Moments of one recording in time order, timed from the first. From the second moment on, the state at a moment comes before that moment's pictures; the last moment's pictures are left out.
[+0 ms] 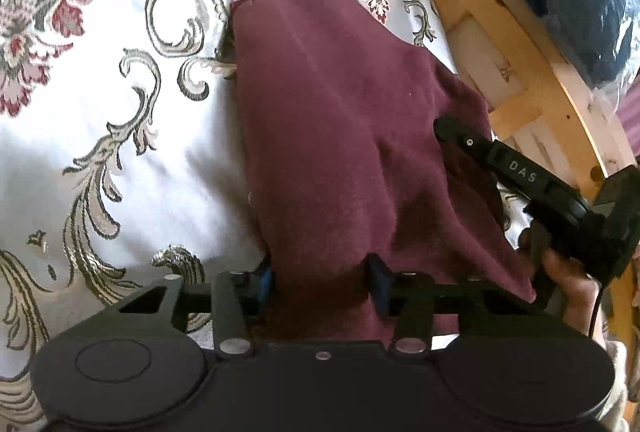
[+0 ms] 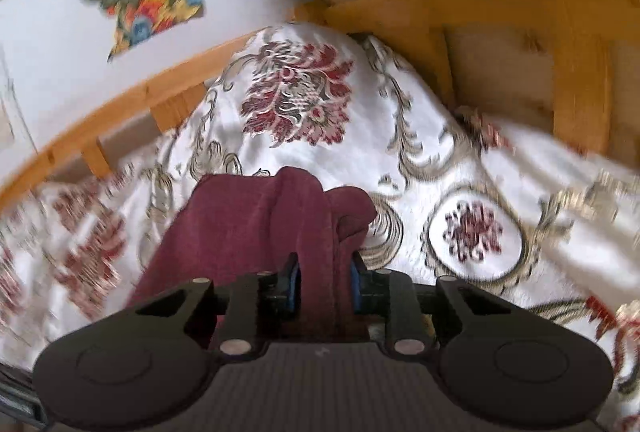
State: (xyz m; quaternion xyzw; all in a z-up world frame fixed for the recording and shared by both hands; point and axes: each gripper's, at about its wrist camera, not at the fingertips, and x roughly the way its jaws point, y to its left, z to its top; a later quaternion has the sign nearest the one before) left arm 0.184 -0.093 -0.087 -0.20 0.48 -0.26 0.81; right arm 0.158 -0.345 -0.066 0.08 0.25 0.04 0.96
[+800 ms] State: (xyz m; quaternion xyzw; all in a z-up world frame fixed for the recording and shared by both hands) left arm 0.174 -0.043 -0.048 -0.16 0.42 -0.23 0.86; right arm 0.133 -0.255 -0.026 -0.02 0.11 0.07 0.99
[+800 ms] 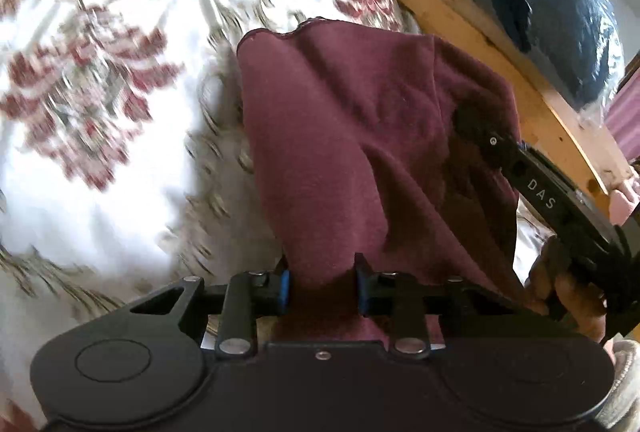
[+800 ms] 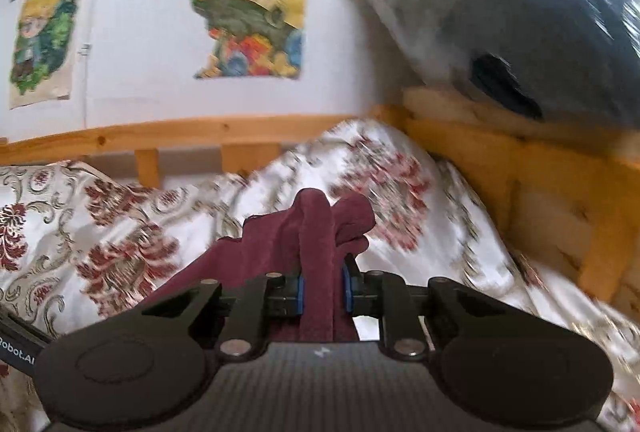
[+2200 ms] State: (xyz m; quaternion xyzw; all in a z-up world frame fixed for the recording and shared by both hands) left arm 0.206 0.004 -0.021 -0.09 0.33 -0.06 0.94; right arm 0.227 -0.239 -0.041 0.03 0.17 0.10 0.98
